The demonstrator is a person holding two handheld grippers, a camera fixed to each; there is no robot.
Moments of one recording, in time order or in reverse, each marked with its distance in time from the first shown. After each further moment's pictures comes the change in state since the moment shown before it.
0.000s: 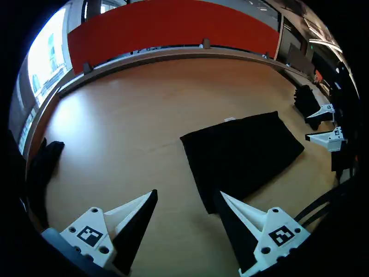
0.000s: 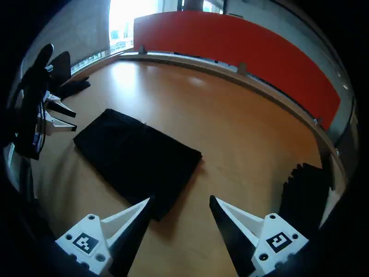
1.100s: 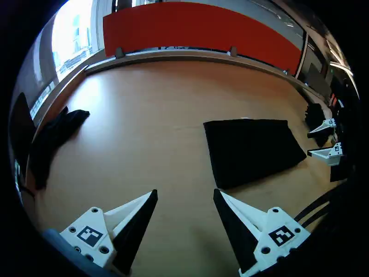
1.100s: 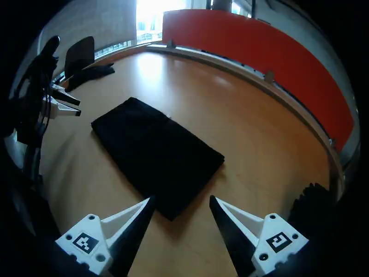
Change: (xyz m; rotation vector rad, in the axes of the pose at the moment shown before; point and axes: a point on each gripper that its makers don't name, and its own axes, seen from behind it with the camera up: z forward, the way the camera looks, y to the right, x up) left arm -0.040 -0.017 -0.045 0.107 0.014 -0.184; right arm -0.004 -0.019 0.002 0.138 -0.034 -0.151
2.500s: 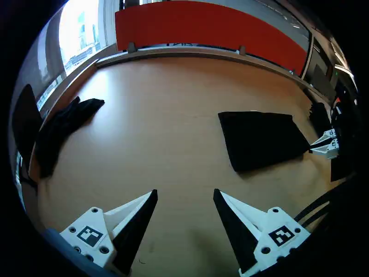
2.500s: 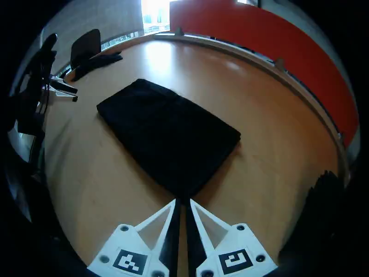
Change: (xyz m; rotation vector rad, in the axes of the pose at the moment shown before) left arm -0.024 -0.029 -0.023 0.044 -0.018 -0.026; right arm -0.032 -0.012 0.009 0.071 -0.064 0.002
